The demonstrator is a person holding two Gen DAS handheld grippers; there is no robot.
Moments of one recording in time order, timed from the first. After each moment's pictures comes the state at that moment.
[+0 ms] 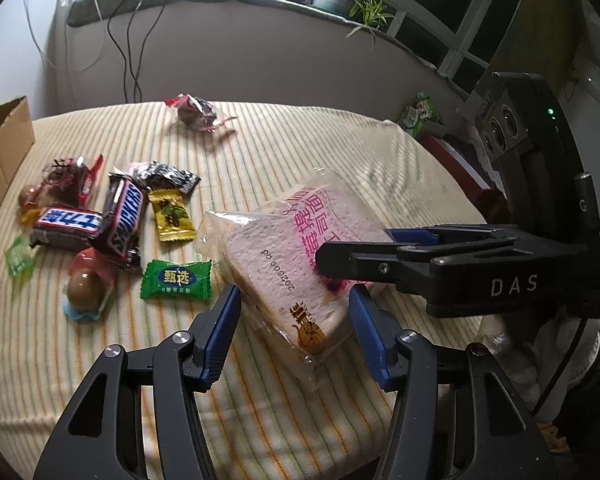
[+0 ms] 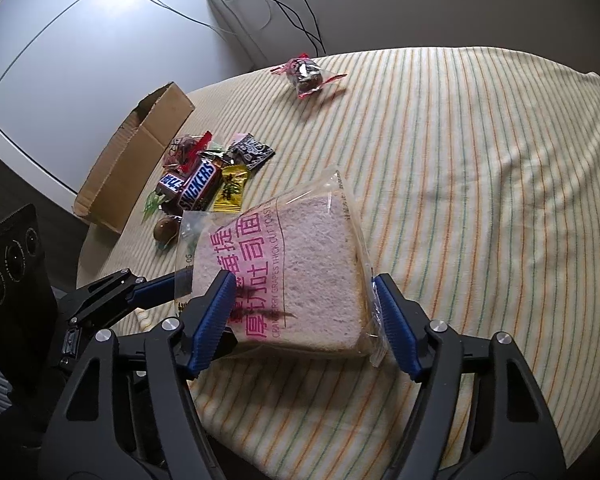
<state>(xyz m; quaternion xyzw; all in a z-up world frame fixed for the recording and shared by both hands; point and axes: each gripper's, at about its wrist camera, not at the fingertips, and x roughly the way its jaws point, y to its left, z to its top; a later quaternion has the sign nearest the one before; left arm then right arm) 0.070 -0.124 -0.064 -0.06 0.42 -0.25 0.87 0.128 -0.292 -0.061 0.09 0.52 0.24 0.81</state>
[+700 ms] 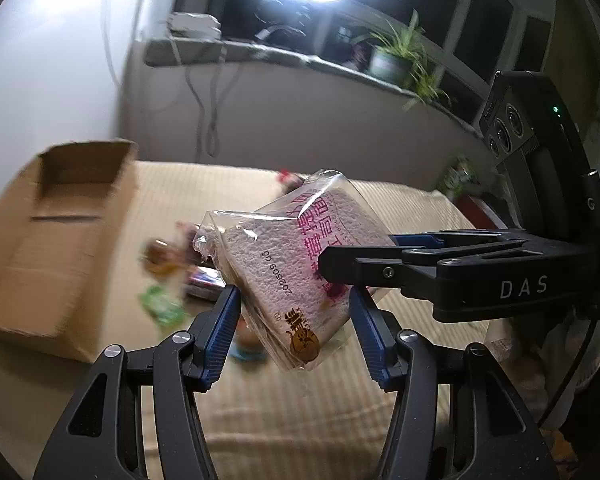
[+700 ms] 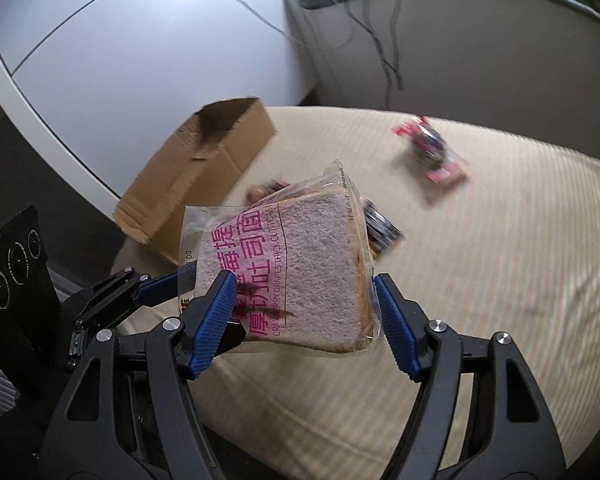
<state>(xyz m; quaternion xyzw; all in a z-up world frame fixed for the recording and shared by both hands) 0.070 -0.016 -0.016 -0.08 0.35 -0.16 0.92 0.152 -0.181 0.003 0.04 0.48 0.32 0.82</state>
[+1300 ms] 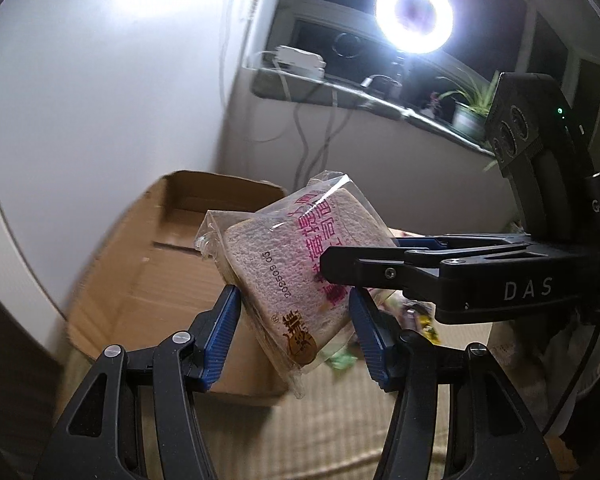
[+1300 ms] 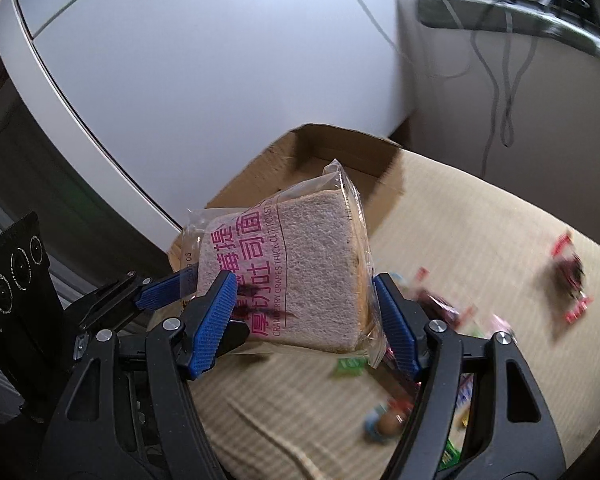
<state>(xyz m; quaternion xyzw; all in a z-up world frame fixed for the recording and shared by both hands) 0.076 0.102 0.000 -0.11 0.32 -0.04 0.94 0.190 -0.028 0.028 -0.01 0.45 0.41 0.79</state>
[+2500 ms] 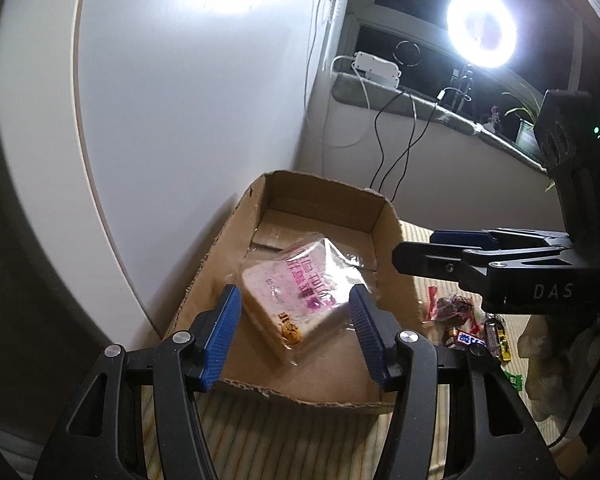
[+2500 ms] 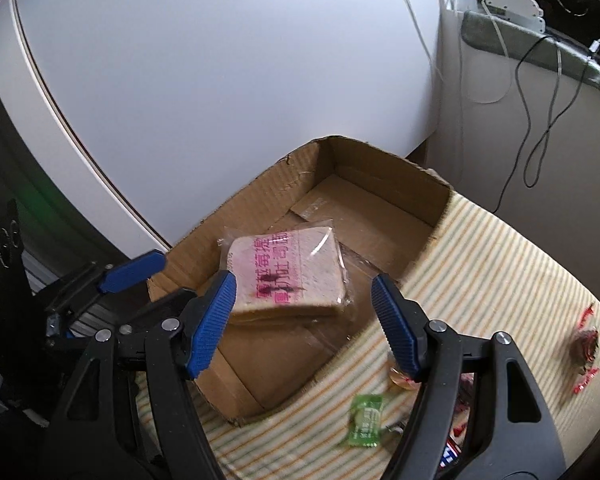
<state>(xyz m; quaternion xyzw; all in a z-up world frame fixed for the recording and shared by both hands) 0.074 0.151 -0.007 -0.11 0.32 0.06 0.94 0.195 0.015 0.021 -0.07 0.43 0.41 0.80</state>
